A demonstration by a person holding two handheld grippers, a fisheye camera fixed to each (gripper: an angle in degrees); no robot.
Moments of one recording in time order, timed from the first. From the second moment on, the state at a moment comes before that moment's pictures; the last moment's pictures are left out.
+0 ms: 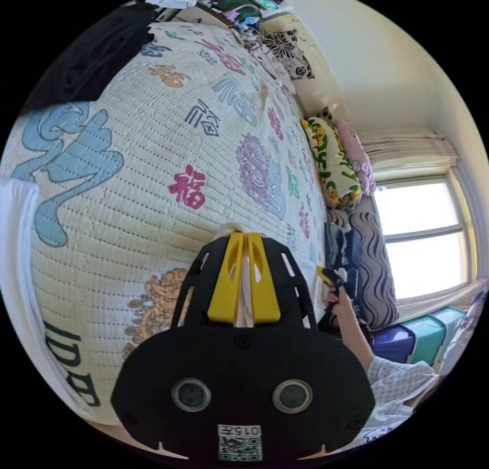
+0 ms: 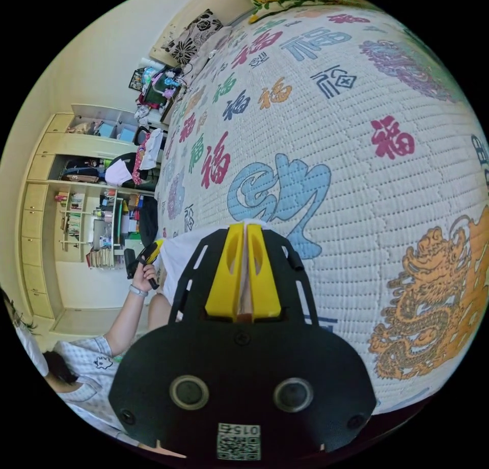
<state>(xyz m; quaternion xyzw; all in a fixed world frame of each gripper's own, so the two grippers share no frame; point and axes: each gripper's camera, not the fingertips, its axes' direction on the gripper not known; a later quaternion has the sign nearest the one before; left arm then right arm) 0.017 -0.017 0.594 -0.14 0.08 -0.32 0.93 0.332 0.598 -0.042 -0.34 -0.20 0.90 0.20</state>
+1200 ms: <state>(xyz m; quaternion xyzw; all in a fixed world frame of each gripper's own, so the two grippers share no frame) 0.130 0.102 0.508 -0.33 0.06 -0.24 0.91 0.242 0.459 0.003 -0.37 -0.35 0.83 0.21</state>
